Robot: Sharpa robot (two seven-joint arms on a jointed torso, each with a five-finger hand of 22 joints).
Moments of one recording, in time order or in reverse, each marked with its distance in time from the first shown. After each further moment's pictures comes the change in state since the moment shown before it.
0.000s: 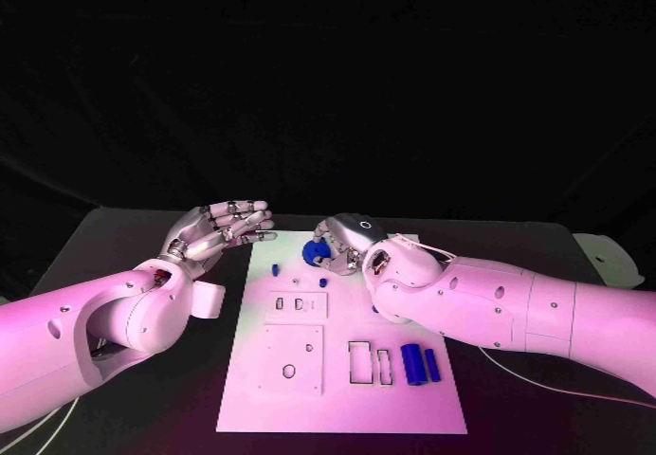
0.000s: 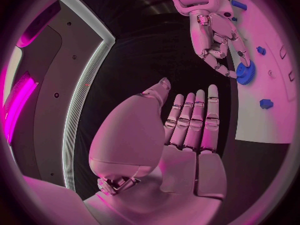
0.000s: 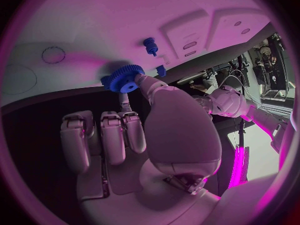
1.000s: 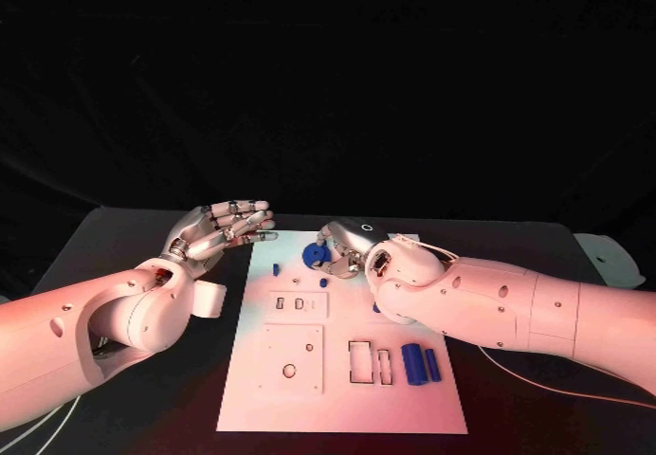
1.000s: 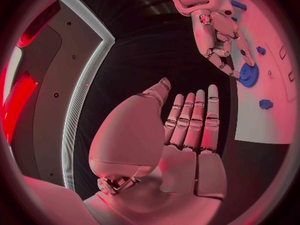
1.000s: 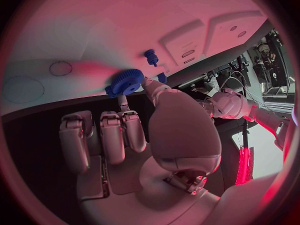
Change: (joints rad) left arm 0.000 0.001 0.000 -0.002 0.000 0.002 -0.005; left_hand 0.000 0.000 0.000 0.000 0.000 0.000 0.000 0.000 0.000 0.000 0.000 0.000 0.000 0.000 0.000 0.000 0.000 0.000 0.000 0.000 0.000 -0.001; right arm 0.000 -0.007 0.000 0.006 0.024 0.069 -0.013; right_hand -0.116 -0.006 -0.050 0.055 -0.062 -0.067 0.019 -0.062 -0.009 -0.001 0.024 -0.025 0.000 0.000 0.015 0.000 0.000 0.000 0.002 0.017 0.000 0.001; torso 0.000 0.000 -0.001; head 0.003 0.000
